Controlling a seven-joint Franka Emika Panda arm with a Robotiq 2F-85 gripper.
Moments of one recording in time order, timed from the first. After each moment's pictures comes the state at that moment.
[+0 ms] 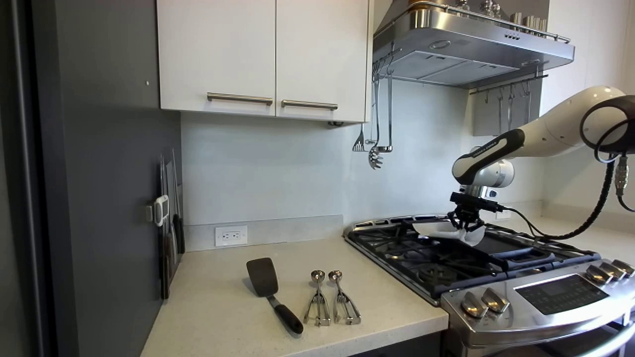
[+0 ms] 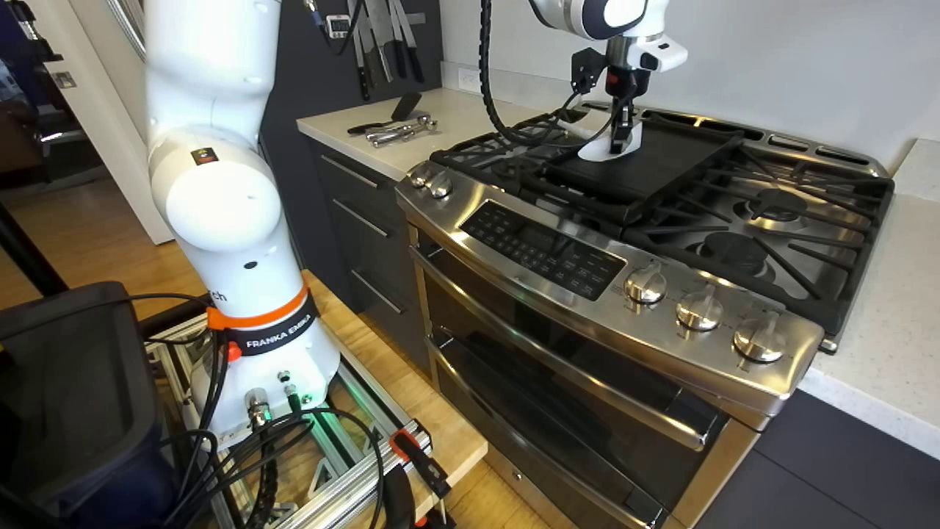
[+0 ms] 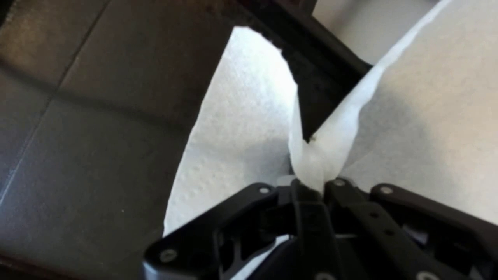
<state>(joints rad) -0.10 0.36 -0.14 -1.71 0.17 2.22 0.60</state>
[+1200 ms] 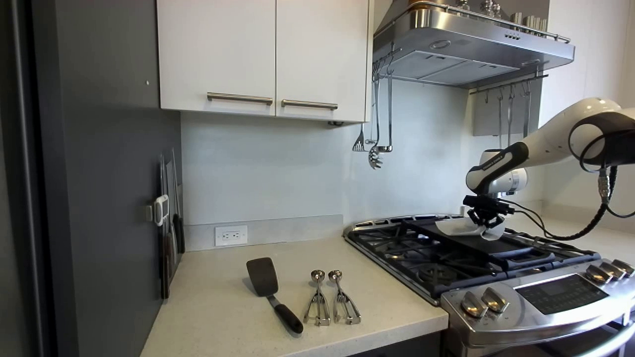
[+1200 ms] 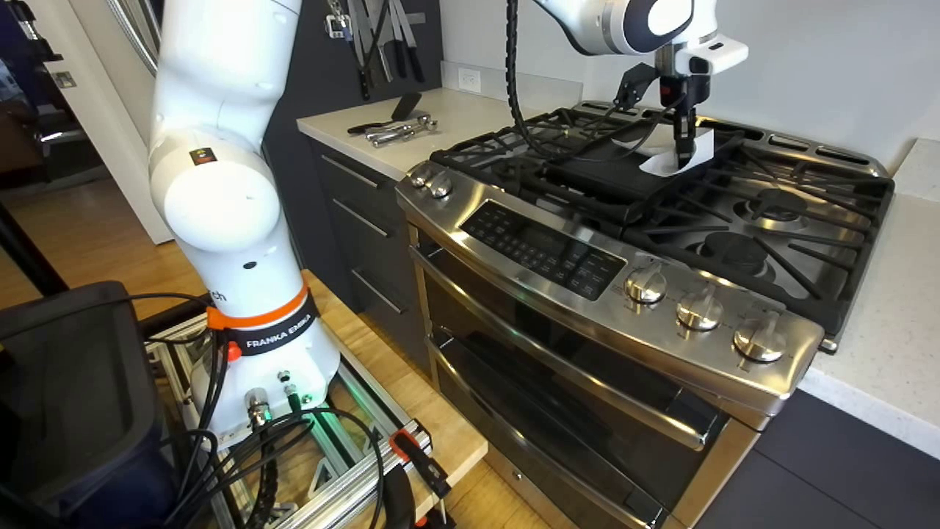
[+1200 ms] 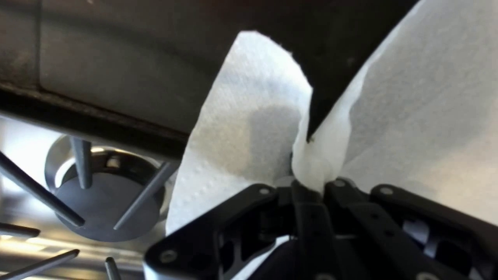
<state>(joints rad) -0.12 0.46 -0.27 -1.62 0.02 2.36 0.79</state>
